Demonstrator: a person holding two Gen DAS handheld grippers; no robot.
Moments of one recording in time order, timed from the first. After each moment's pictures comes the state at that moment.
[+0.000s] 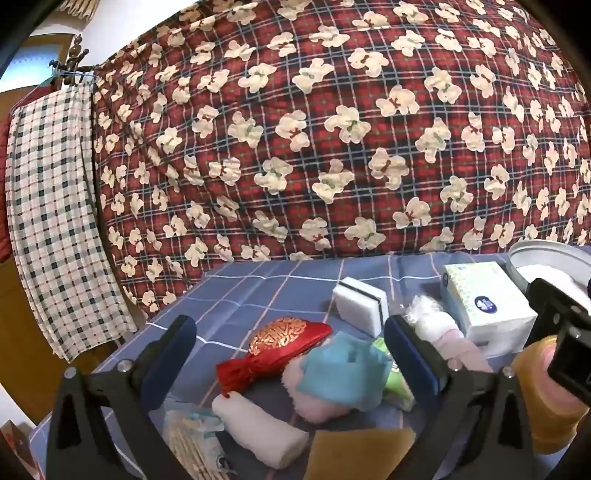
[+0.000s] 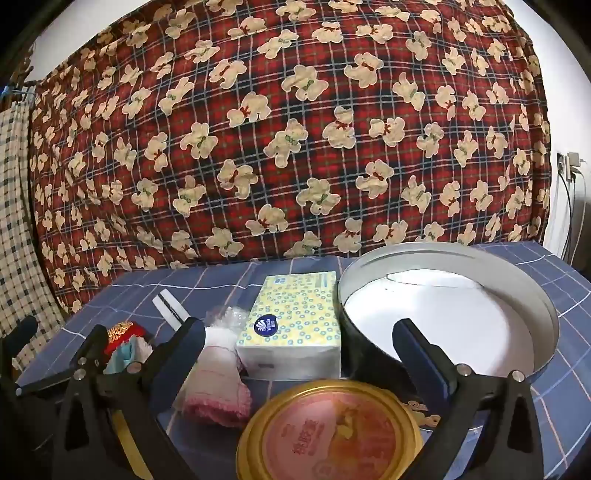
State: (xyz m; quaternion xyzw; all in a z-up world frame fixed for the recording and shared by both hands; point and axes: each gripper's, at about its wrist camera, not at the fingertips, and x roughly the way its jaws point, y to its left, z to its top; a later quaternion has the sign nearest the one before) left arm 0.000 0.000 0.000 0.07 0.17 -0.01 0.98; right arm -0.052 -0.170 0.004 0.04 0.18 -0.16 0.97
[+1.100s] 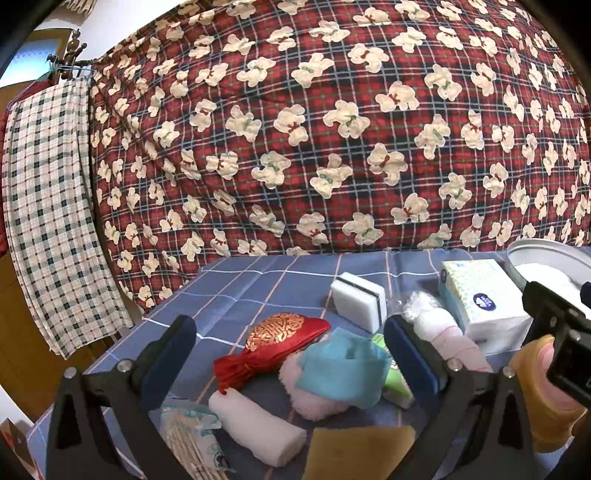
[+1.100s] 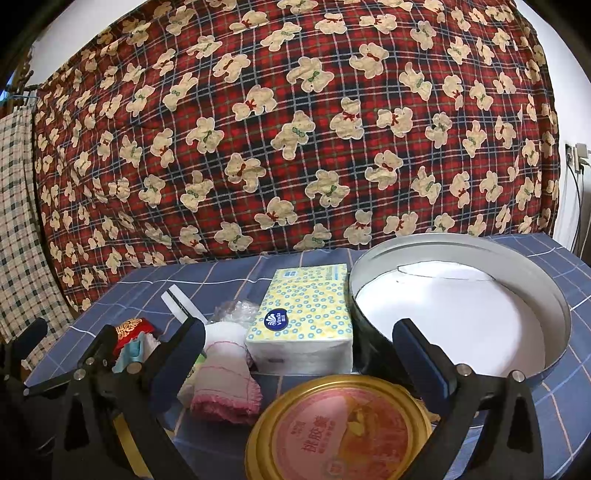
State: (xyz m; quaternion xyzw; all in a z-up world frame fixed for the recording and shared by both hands) left arm 0.002 0.000 -0.004 0.06 0.18 -0.02 0.98; right arm -0.048 -0.170 -0.001 0.06 0.19 -0.13 0.97
